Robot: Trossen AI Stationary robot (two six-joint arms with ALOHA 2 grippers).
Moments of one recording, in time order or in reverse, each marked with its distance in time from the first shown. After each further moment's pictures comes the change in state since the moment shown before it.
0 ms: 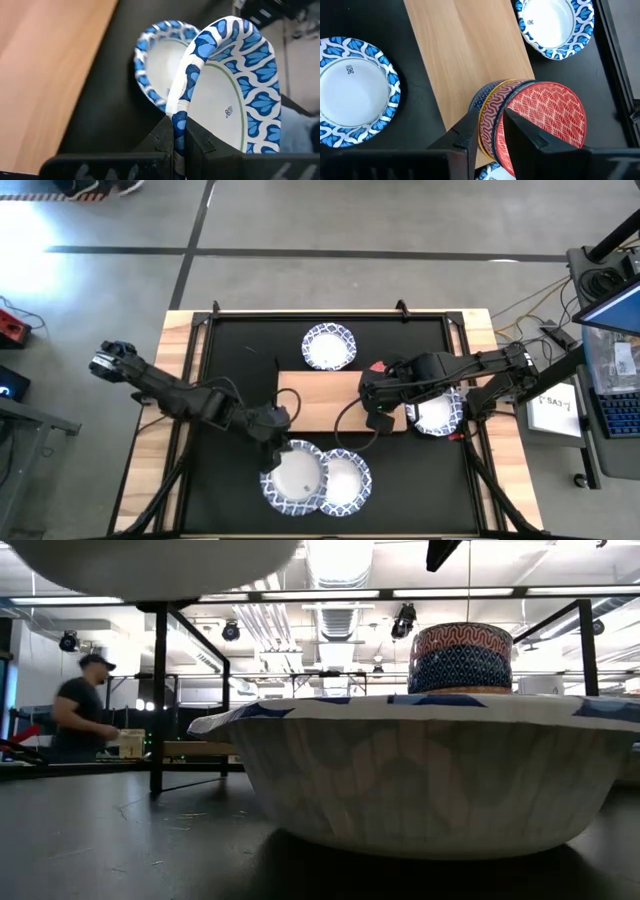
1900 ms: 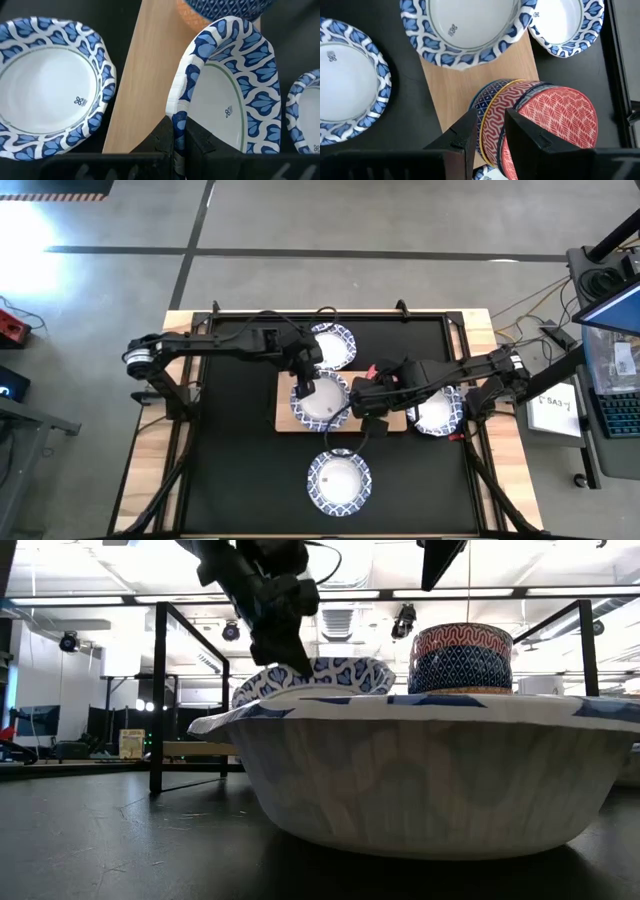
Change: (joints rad) left arm 0.617 0.281 0.245 -0.092 0.181 0.675; right arm 0.000 0.072 -0.003 -0.002 0.000 -0.035
